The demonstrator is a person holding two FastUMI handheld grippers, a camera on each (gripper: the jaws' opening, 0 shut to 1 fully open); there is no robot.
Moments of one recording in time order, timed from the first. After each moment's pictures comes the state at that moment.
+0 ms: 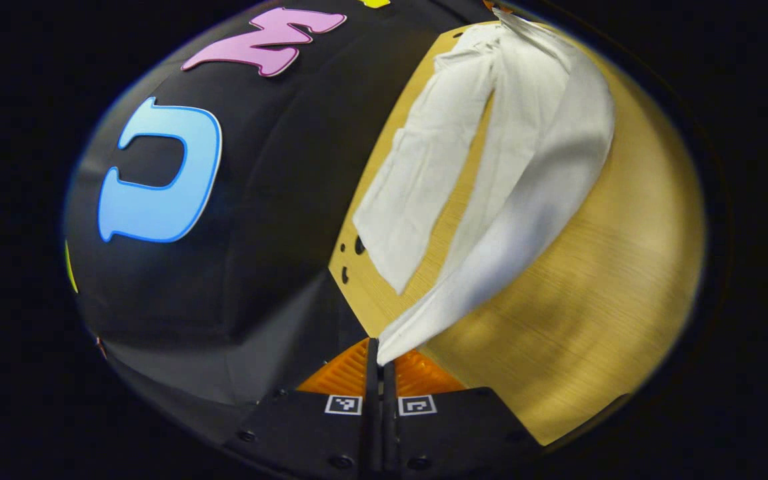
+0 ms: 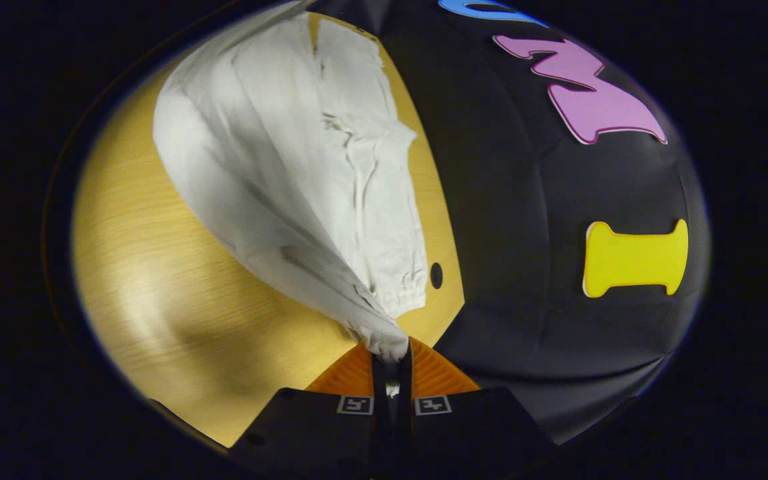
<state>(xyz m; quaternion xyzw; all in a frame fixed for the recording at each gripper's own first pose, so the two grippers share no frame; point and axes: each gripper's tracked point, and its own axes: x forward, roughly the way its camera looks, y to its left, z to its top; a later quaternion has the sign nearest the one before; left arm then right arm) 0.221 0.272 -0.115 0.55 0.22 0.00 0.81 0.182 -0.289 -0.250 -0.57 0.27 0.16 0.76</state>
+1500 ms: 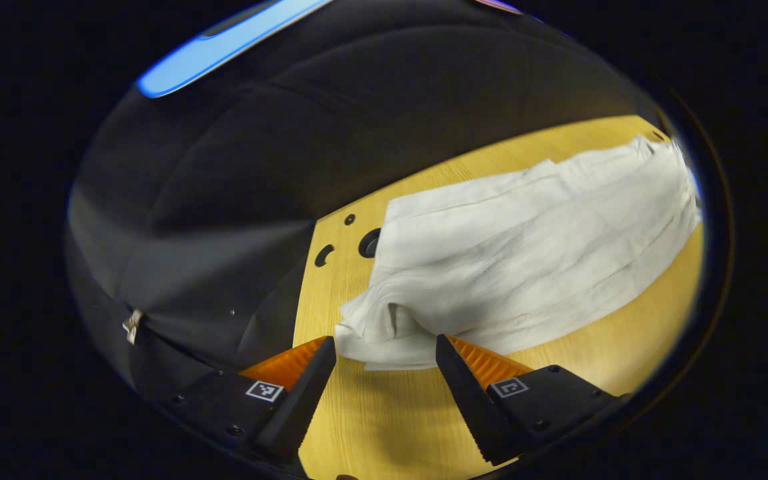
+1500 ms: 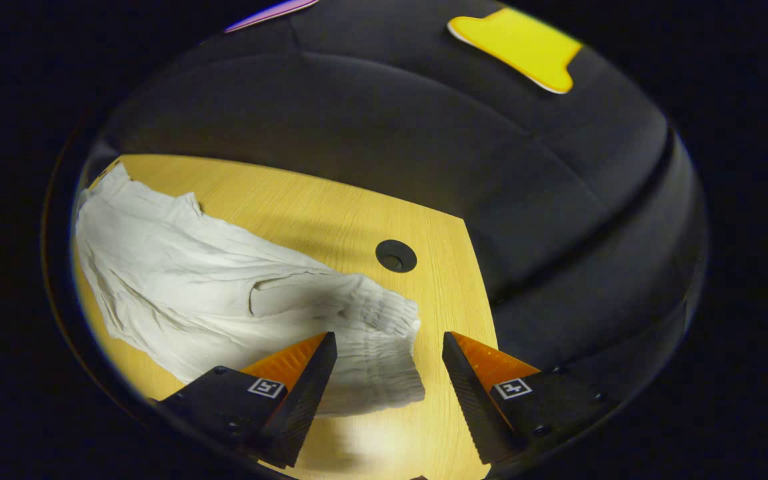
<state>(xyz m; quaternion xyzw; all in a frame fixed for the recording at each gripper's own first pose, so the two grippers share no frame) 0.367 0.270 -0.161 0.17 0.28 0.12 0.94 0.281 -0.312 -0.299 -0.12 0.39 -0.05 0.91</state>
